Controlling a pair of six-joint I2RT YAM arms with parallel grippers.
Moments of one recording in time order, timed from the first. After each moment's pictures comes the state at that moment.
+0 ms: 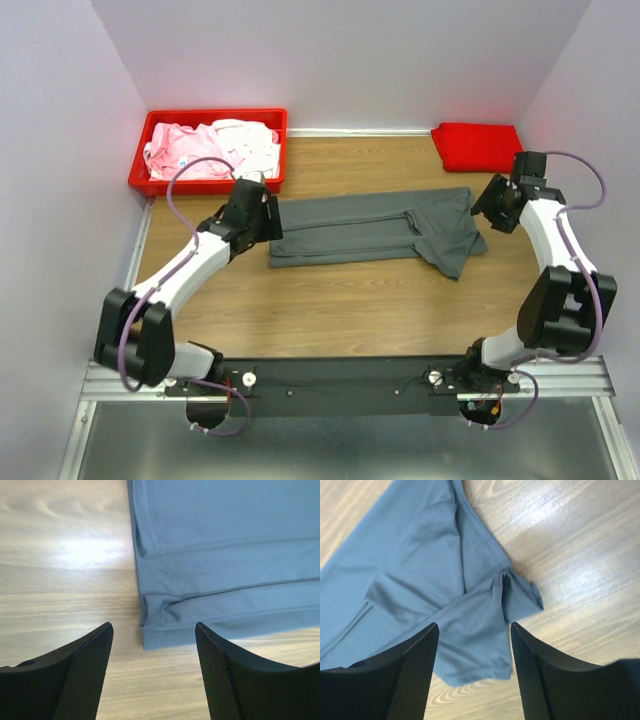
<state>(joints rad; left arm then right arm) -0.37 1.42 0.94 -0.37 -0.12 -0.41 -0.19 1.55 1.21 -0.64 0.02 0.42</state>
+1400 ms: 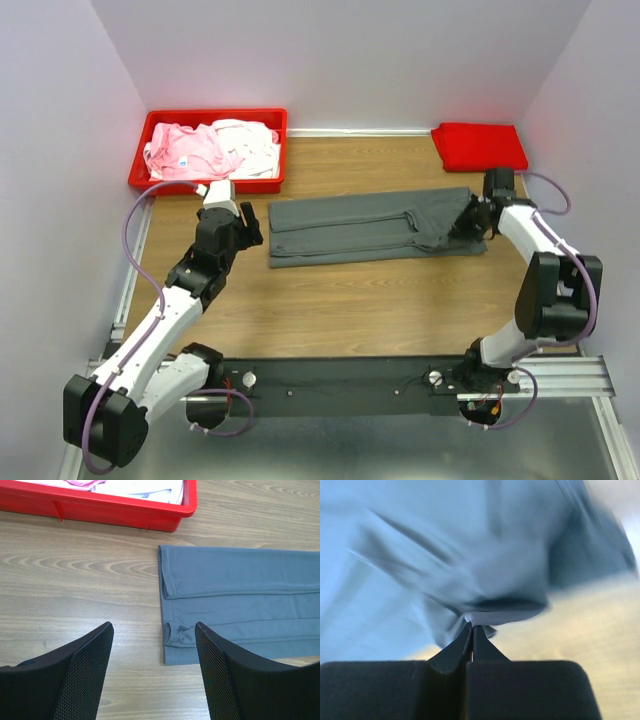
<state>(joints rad) -0.37 0.91 0.67 -0.16 -0.29 -0.34 -0.09 1.53 0.97 -0.55 -0.10 0.56</state>
